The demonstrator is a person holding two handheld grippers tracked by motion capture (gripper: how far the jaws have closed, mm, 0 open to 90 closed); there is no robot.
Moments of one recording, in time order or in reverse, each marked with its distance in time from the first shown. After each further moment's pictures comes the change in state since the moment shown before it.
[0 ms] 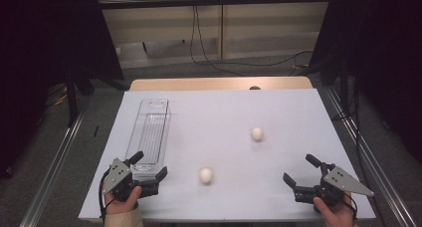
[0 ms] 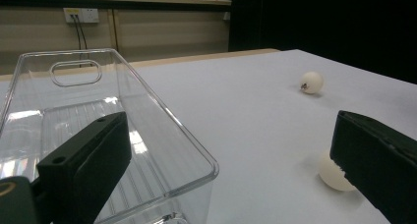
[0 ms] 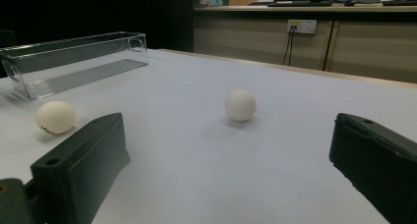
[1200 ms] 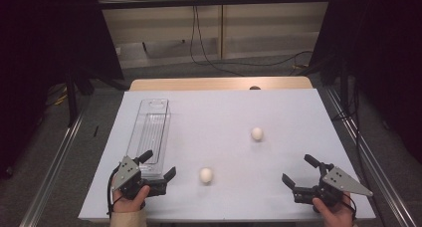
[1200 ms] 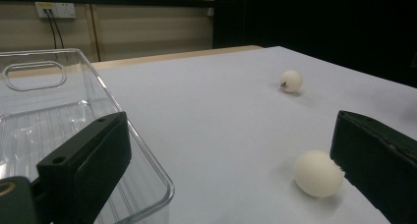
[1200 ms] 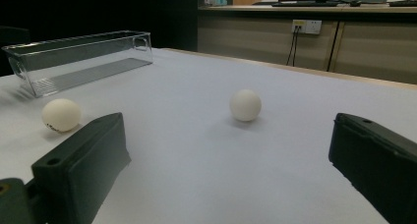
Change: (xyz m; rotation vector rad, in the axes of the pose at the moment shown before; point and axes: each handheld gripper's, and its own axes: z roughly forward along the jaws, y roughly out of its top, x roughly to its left) left arm -0.013 0.005 0.014 0.015 -0.062 0.002; right arm 0.002 0.000 0.001 0.001 0.015 -0.004
